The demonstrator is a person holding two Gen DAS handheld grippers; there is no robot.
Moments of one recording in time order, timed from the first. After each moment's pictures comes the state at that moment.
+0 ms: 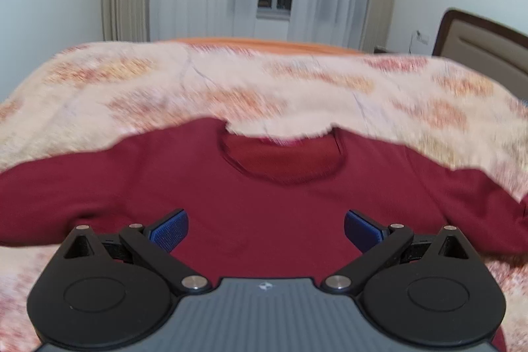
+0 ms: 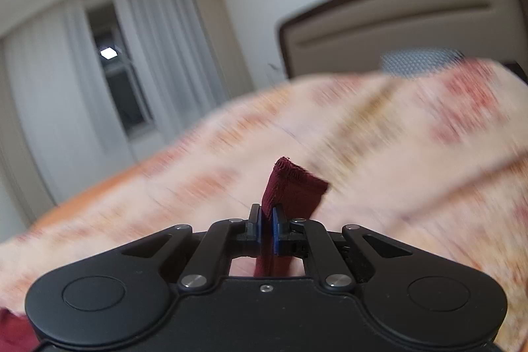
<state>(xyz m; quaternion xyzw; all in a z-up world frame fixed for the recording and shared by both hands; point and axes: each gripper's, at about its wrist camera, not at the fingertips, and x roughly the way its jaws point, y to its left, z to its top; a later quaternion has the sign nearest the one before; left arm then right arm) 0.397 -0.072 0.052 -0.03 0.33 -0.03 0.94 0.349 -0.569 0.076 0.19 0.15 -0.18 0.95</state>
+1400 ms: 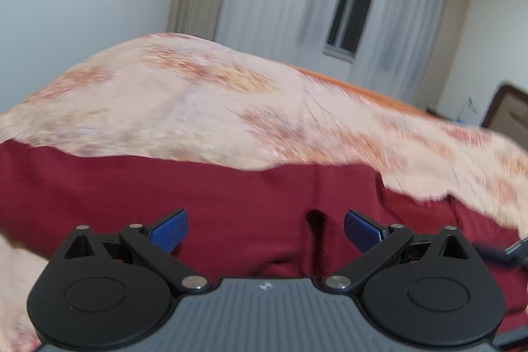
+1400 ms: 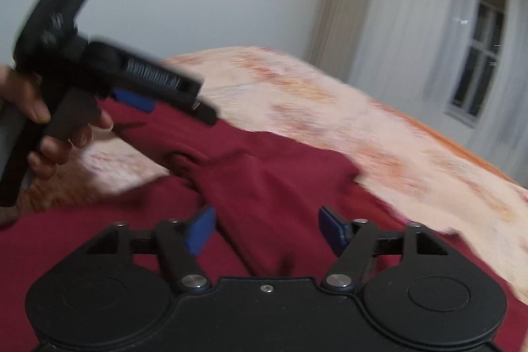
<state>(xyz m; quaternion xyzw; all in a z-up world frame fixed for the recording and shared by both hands) 0.414 0.089 0.023 -0.11 0.29 0.05 0.95 0.368 -0.122 0.020 -0.19 0.21 0.32 0.90</state>
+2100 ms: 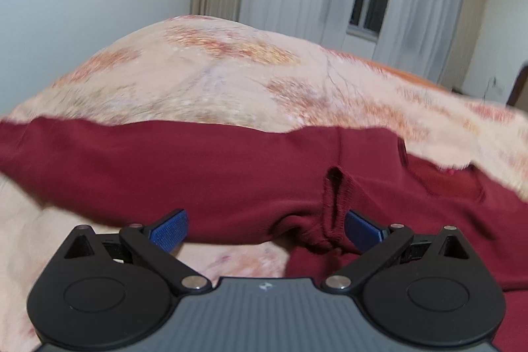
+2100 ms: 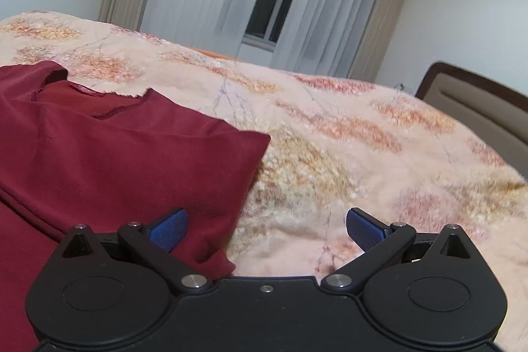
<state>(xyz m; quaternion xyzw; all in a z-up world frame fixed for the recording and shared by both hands) 0.381 0.099 0.020 -0.13 0.32 0.10 0.93 0.386 -0.297 -0.023 -0.16 0.25 -0.03 0.96</state>
